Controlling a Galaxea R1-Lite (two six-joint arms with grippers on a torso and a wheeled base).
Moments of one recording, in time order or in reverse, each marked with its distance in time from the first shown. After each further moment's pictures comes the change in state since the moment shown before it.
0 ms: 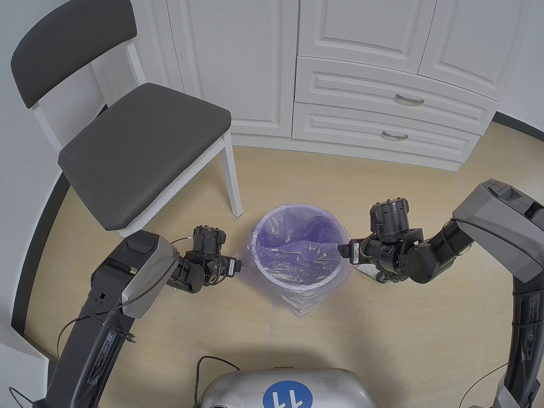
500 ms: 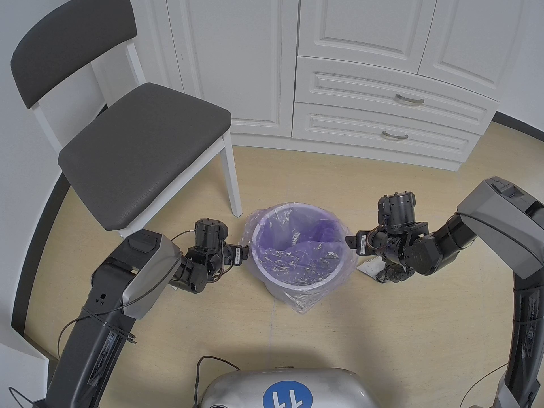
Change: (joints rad) left arm -0.019 -0.018 0.016 -0.163 -0.033 -0.050; right arm -0.045 0.010 -0.044 0.009 0.006 0.000
